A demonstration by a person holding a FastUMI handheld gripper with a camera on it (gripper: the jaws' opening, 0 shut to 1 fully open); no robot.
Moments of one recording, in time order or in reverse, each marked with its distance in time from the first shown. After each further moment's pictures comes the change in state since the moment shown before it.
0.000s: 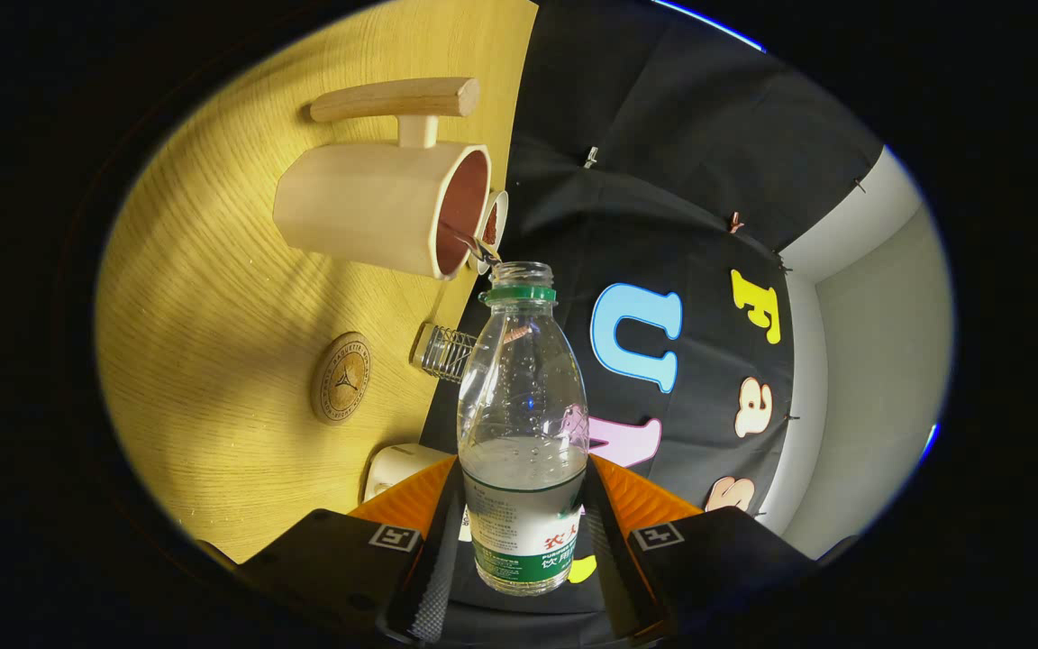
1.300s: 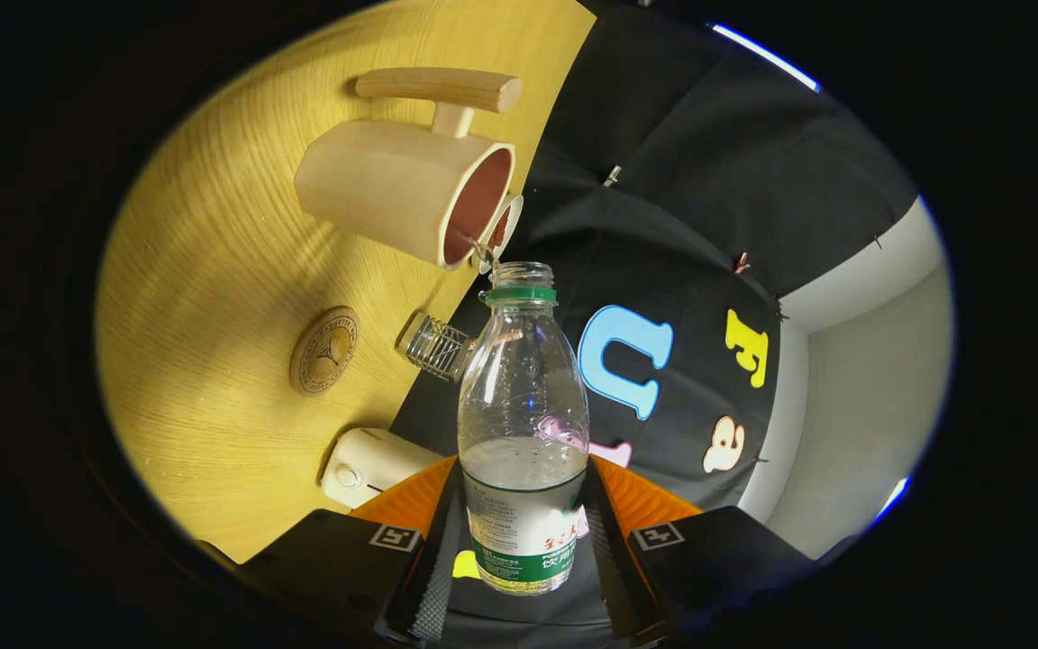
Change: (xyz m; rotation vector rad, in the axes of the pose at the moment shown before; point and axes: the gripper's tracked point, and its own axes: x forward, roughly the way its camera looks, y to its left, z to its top) arm 0.005 -0.017 0.006 -0.192 -0.037 -0.034
